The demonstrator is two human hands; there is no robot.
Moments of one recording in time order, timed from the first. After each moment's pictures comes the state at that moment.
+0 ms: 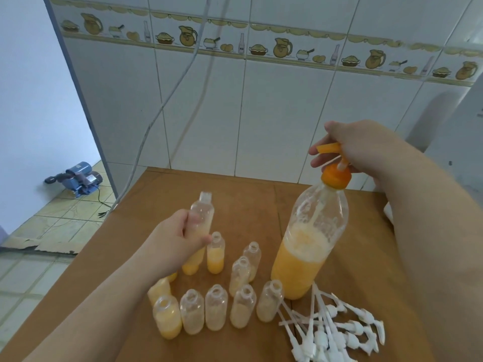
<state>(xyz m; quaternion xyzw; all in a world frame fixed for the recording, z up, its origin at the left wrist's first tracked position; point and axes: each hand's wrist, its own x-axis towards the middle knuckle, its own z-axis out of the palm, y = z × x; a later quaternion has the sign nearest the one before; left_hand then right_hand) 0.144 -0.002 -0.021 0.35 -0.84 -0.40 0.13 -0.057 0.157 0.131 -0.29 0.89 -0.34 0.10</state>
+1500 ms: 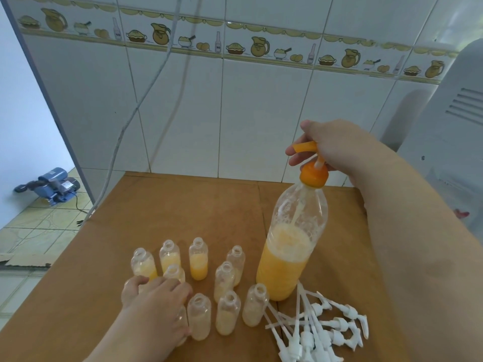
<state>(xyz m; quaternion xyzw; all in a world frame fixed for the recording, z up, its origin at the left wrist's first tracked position) 0.166 0.043 -0.060 0.26 -0.96 -0.06 -0.06 -0.057 0.156 0.132 -0.32 0.89 -0.32 0.07</state>
